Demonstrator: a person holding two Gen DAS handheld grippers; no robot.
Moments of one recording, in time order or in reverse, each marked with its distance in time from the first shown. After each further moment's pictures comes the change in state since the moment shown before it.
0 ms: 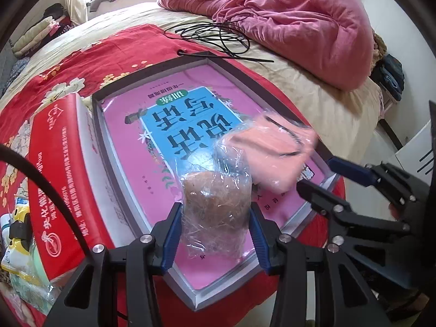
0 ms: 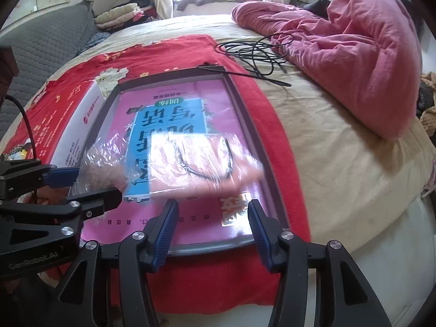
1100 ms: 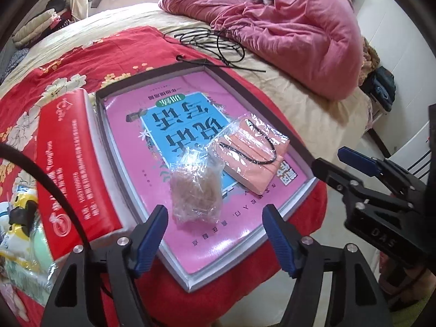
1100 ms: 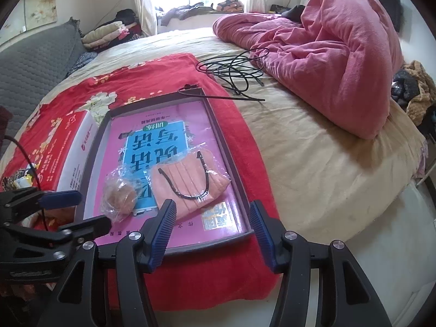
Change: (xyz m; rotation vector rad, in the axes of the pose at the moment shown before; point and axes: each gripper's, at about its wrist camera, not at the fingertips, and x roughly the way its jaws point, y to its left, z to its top) left arm -0.028 0.008 -0.009 -0.045 -0.036 -0.073; right arm -0.038 -0.018 0.005 0.084 -0.066 -0.038
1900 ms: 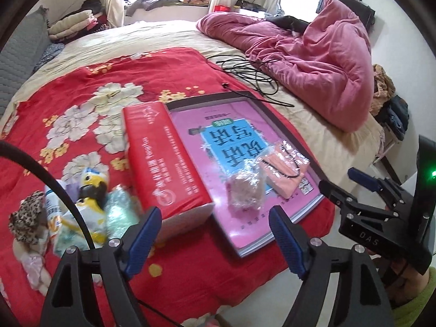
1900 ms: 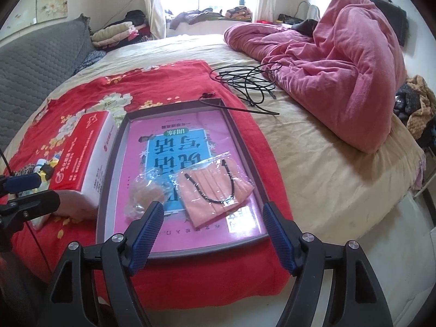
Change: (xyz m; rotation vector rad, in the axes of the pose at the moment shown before) left arm -0.080 0.049 -0.021 -0.105 -0.109 0.103; right arm -0.019 0.039 0.003 -0.057 -0.026 -0.009
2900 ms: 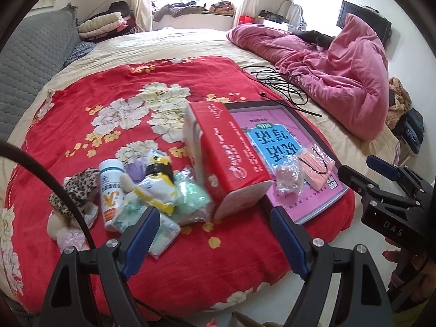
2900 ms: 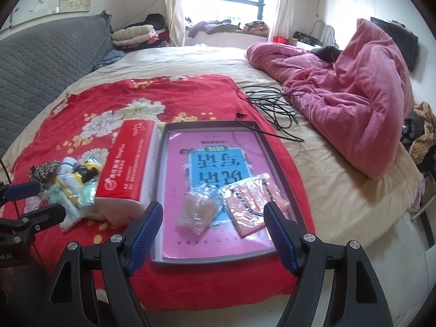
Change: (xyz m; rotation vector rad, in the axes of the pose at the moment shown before) left arm -0.052 0.056 -0.035 -0.071 -0.053 0.100; right arm -0.040 0.074 0.011 -0.087 -0.068 0.025
